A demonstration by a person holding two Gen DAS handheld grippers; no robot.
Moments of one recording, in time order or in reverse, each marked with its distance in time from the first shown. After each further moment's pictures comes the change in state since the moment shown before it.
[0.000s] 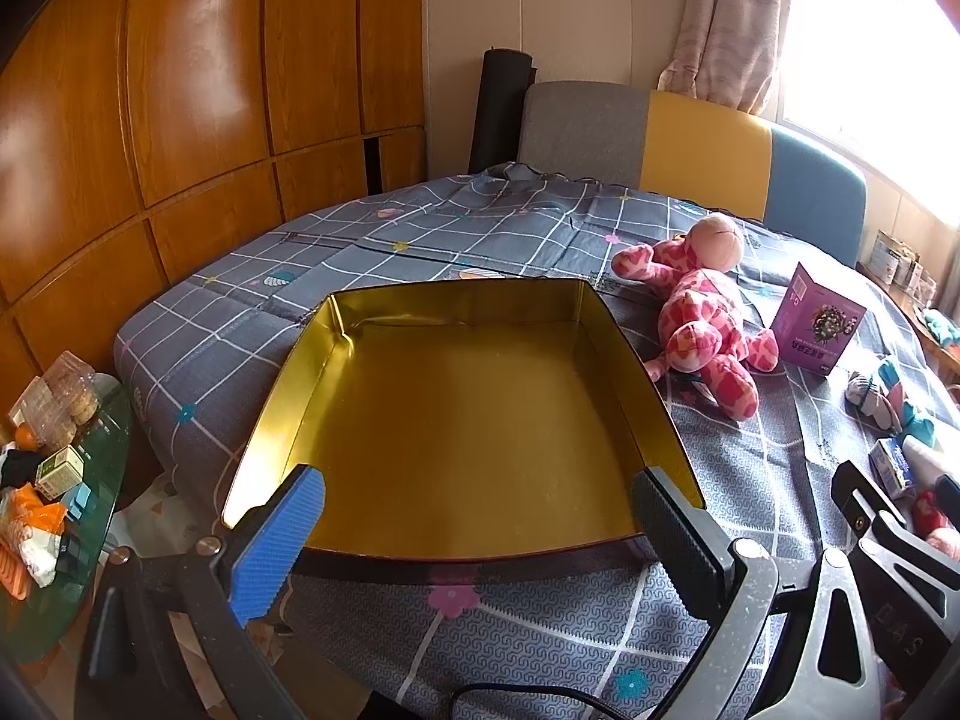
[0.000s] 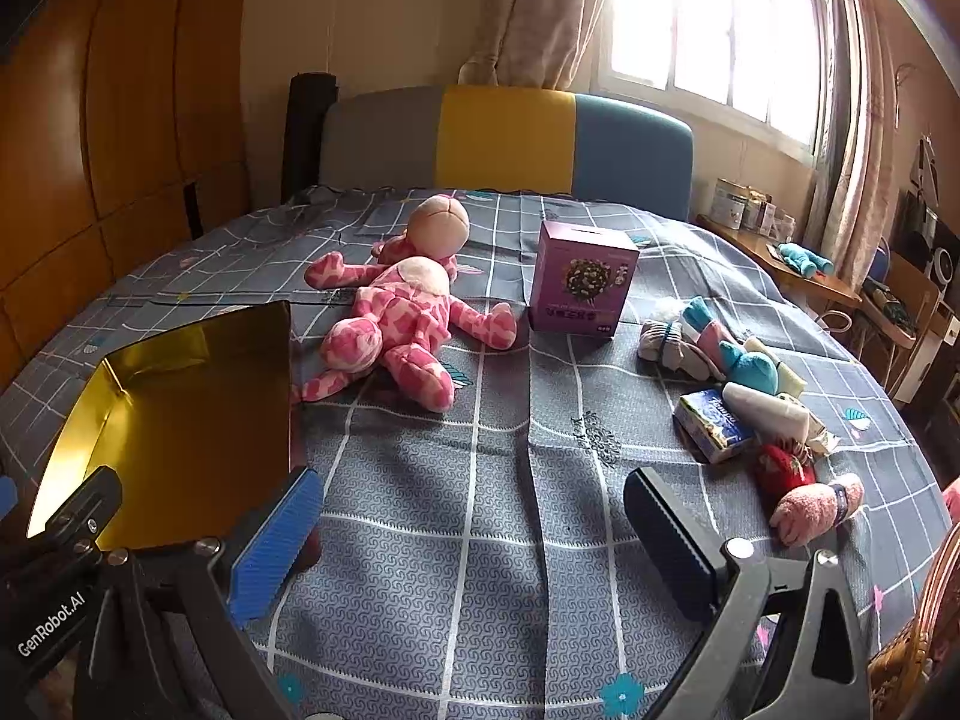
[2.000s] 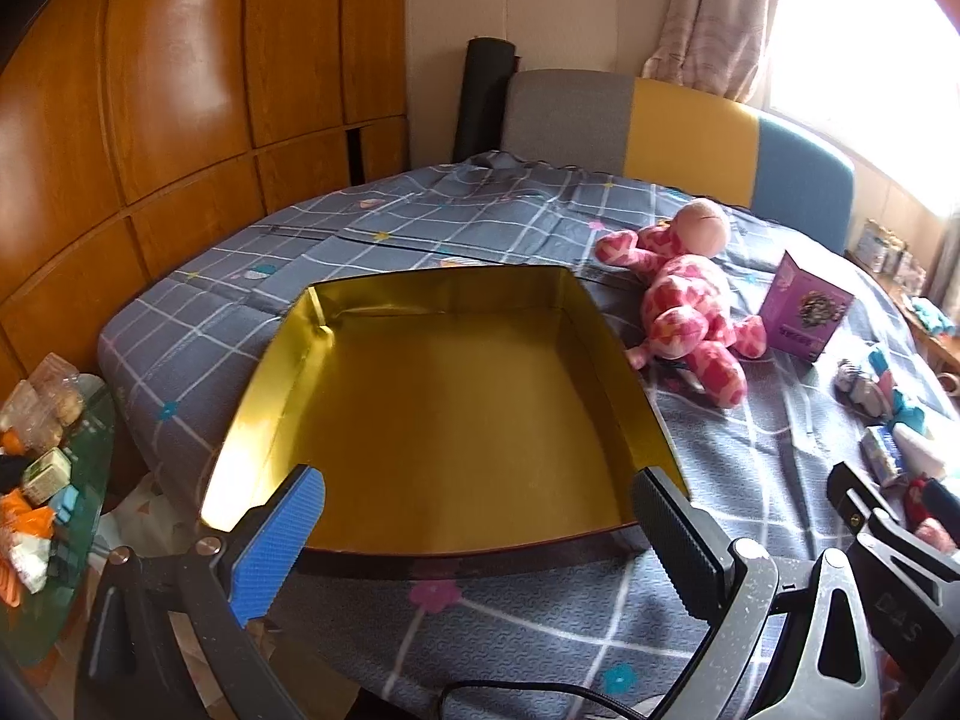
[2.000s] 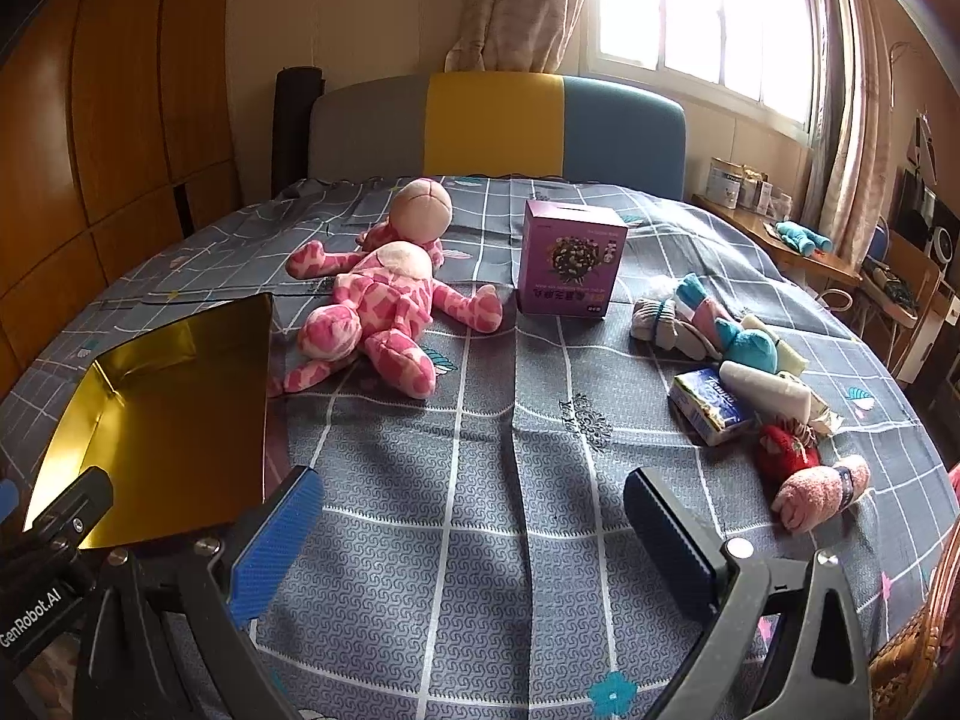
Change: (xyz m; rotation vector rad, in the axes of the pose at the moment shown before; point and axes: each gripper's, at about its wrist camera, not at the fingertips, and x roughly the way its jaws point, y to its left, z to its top) left arm 0.006 -0.006 -0.002 0.016 0.024 -0.058; right arm 0.012 -0.020 -0.004 0.035 0.030 0.009
